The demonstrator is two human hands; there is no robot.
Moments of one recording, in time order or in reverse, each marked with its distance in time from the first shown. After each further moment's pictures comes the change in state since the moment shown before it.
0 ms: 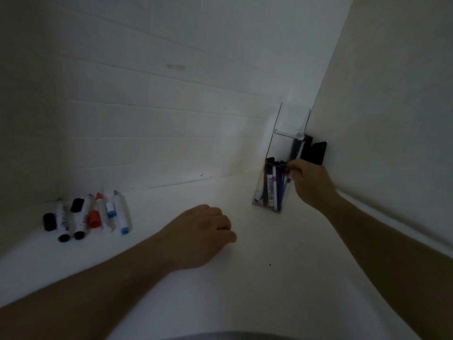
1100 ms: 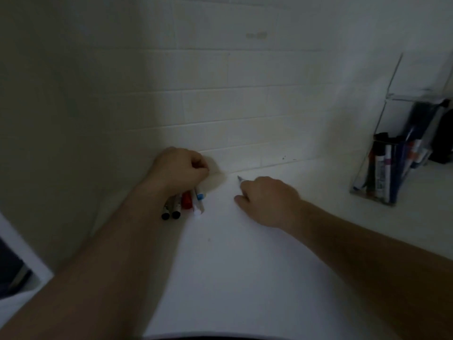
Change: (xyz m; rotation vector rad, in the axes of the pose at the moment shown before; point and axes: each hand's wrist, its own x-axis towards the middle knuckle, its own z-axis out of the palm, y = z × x) left_hand -0.091 -0.120 -0.096 -0.070 -0.069 -1.183; right_hand -0.043 -0.227 0.134 -0.059 -0.428 -0.429
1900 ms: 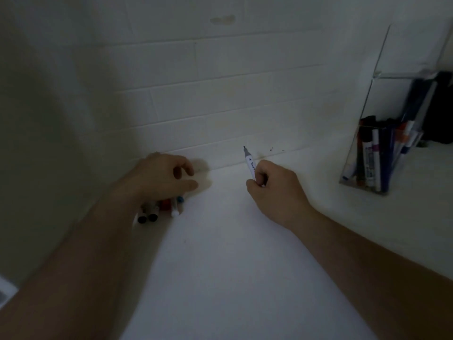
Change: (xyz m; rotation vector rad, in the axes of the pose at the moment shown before) left_hand -0.003 0.013 -0.004 0.202 -0.203 0.036; right_hand -0.019 0.047 0.011 0.696 0.354 0.268
